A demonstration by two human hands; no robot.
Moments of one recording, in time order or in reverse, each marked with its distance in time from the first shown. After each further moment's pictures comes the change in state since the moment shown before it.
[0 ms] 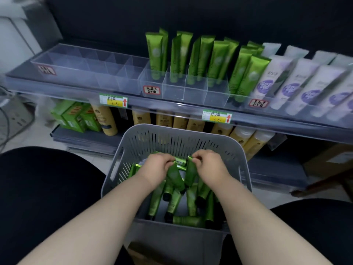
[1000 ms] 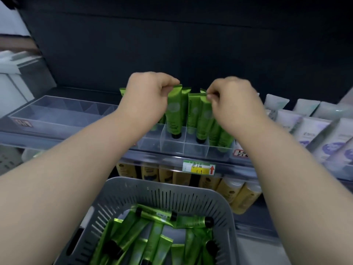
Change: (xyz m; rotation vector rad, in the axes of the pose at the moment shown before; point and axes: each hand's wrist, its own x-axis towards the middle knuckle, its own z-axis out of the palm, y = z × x) left_hand 0.124 0.158 -0.185 0.038 0.671 0.230; right_hand 0.086 -0.061 -0.232 -0.279 0.591 -0.375
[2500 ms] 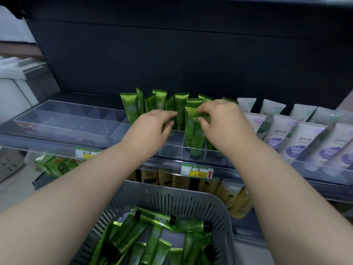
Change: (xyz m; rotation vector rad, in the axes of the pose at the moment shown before) left_hand -0.032 -0.032 0.040 0.081 -0.195 0.099; right_hand -0.020 0.000 0.012 0.094 -0.089 -0.052
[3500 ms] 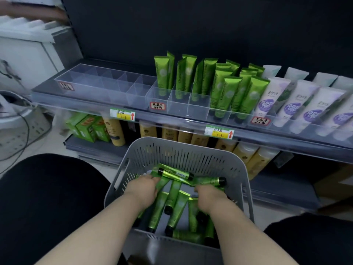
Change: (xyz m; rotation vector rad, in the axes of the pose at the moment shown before) left_hand -0.237 -0.073 0.061 0.318 -0.861 -0.324; right_hand -0.190 -0.038 0.164 -0.116 -1.057 0.295
